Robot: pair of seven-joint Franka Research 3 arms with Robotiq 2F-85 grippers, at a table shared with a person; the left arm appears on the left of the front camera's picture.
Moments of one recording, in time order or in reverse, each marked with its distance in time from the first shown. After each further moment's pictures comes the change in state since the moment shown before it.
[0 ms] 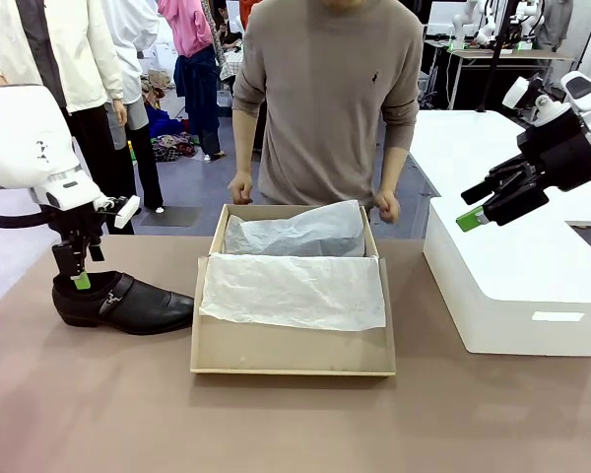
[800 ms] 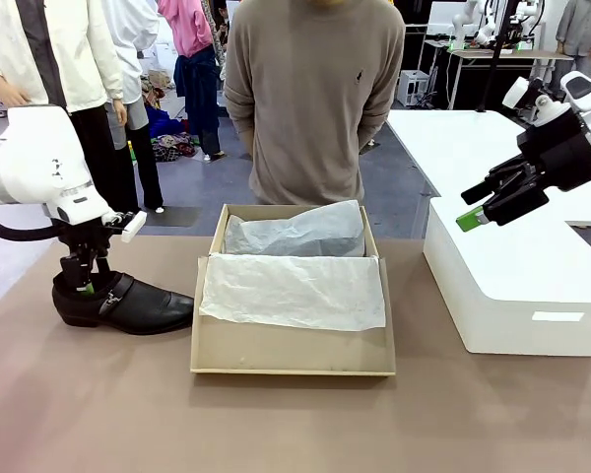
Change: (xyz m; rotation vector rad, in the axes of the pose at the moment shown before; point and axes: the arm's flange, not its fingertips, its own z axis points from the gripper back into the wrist) left arm 0.002 0.009 -0.033 -0.033 0.015 -0.037; right arm 0.000 0.000 0.000 0.000 0.000 0.000
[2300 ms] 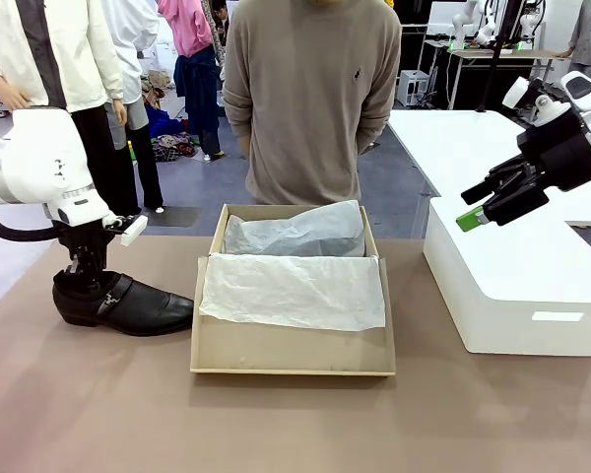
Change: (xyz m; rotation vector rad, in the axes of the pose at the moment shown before) left arm 0.001 -0.001 -0.003 -0.042 0.002 -0.024; right arm 0.000 0.000 0.000 0.000 0.000 0.000
